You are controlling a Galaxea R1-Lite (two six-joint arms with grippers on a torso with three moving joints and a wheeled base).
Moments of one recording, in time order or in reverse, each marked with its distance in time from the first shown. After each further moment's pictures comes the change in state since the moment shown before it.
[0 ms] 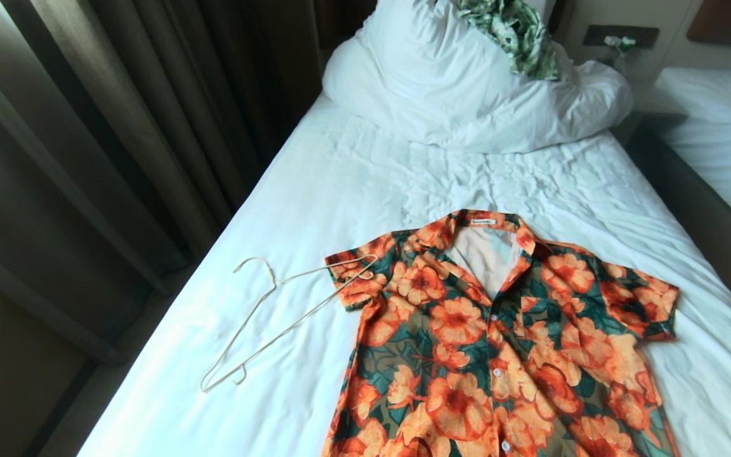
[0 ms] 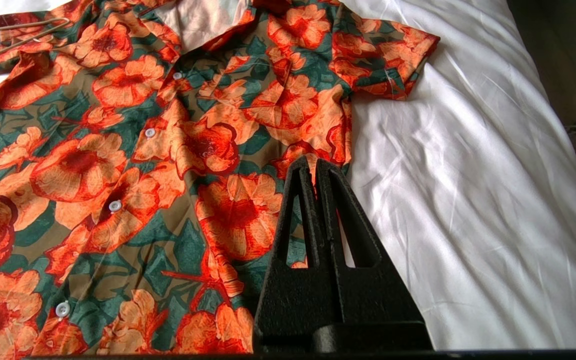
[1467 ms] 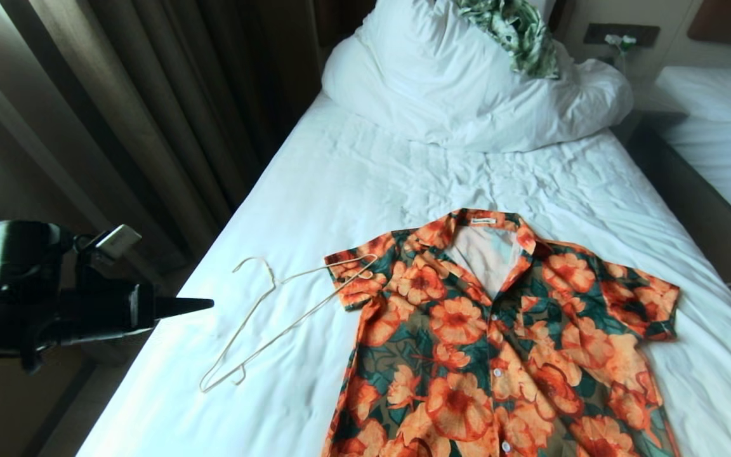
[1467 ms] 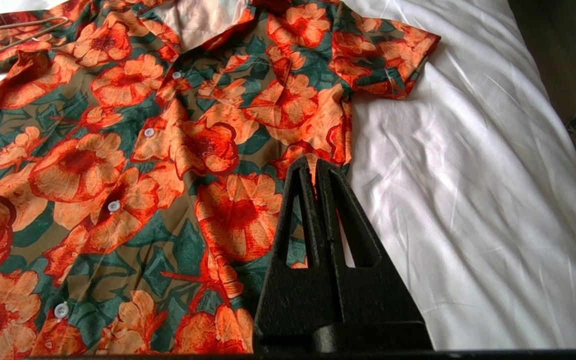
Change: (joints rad) left arm 0.240 1.677 -0.777 0.026 -0.892 0.155; right arm 0.000 0.000 0.000 0.000 0.000 0.000
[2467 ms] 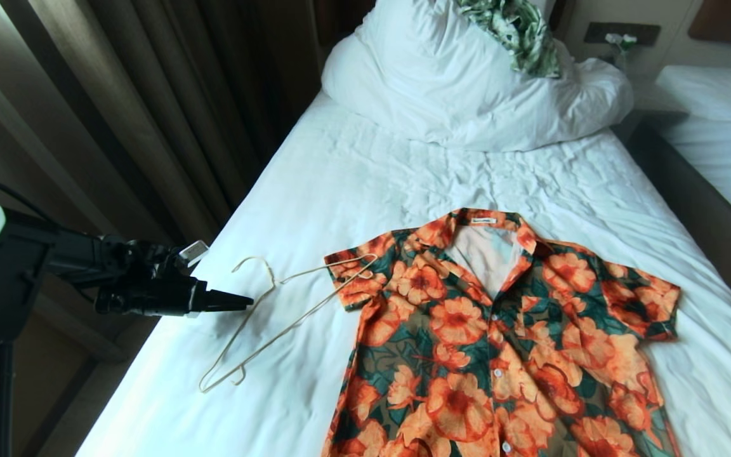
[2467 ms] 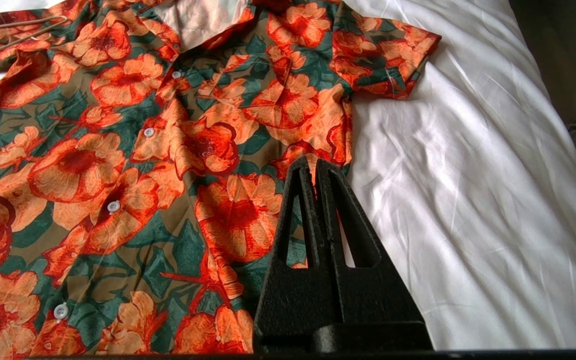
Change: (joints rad) left arm 0.010 0.675 -0.822 0.649 -0.161 0.440; right arm 0.000 0.000 0.000 0.000 0.000 0.000
